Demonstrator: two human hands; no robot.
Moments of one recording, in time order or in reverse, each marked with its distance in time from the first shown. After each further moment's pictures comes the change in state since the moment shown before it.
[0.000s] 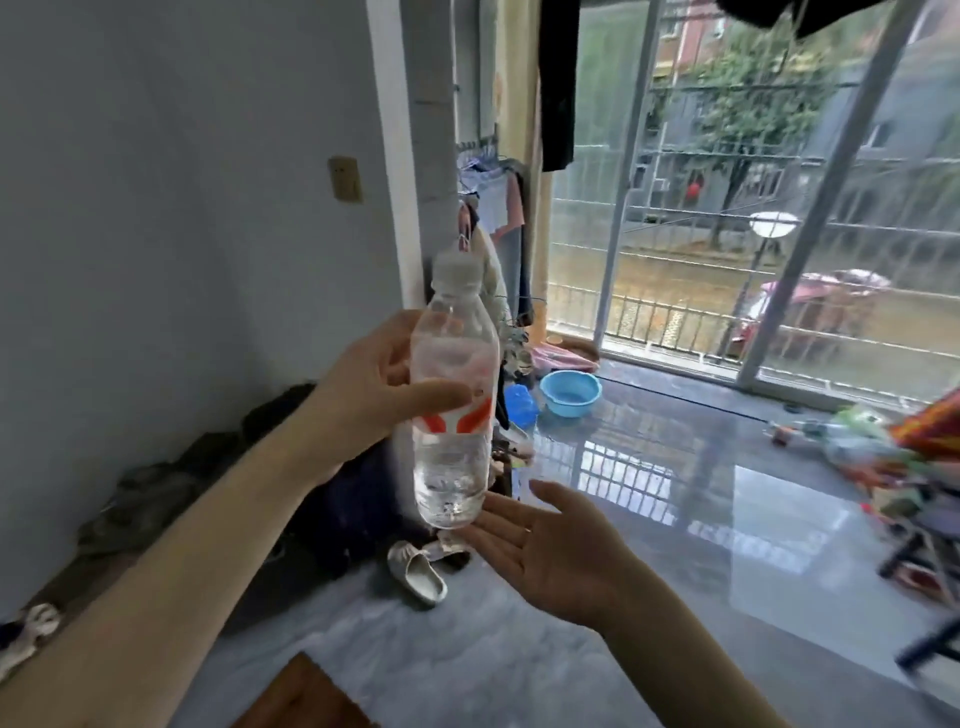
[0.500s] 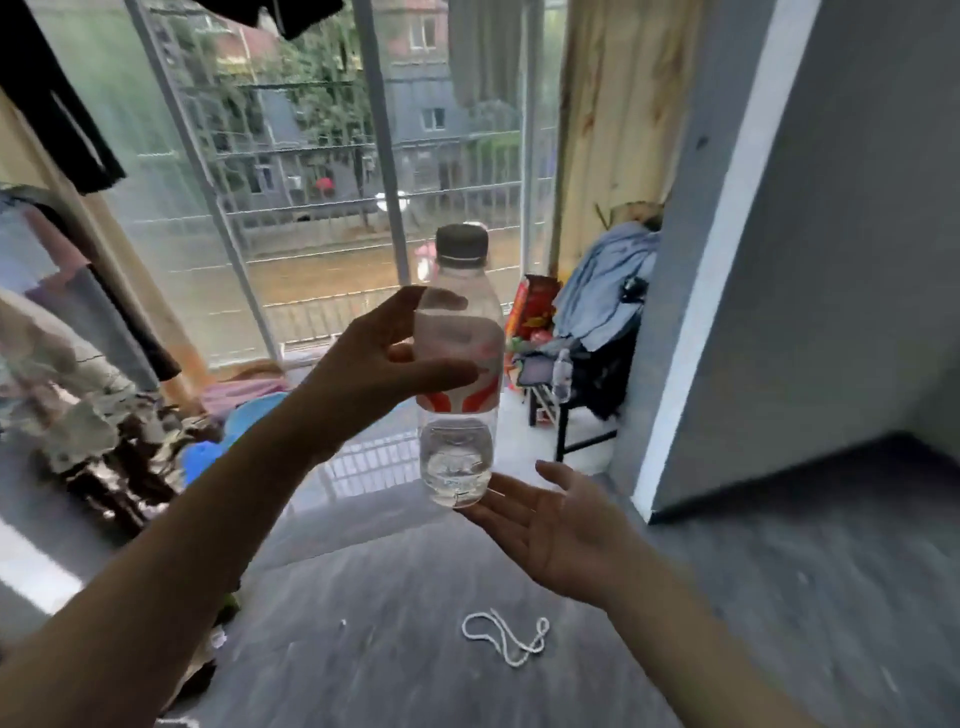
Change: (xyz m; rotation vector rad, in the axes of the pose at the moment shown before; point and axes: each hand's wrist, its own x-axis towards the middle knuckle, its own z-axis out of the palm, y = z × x) left_hand 0.036 0.129 0.375 -0.200 -0.693 0.280; right_hand -0.303 -0.019 -0.213 0.428 0.358 -0.598
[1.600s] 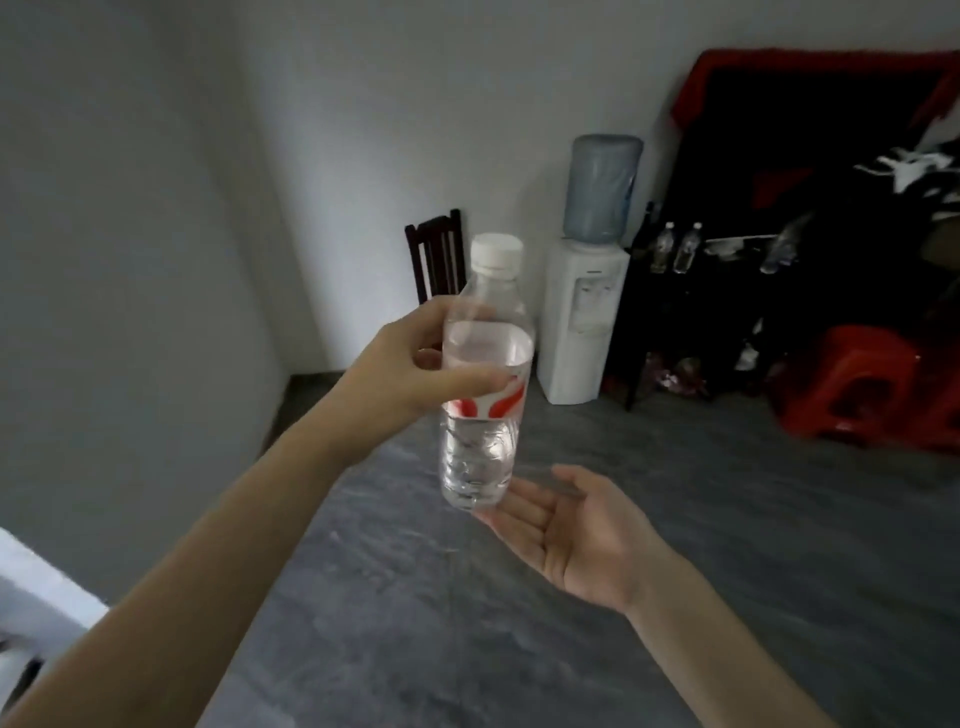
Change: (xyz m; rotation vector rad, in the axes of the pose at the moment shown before) left_hand 0.095 0.183 0.580 -0.468 -1.332 0.471; right_hand -0.359 -0.064 -0.289 0.717 0.535 -1.095
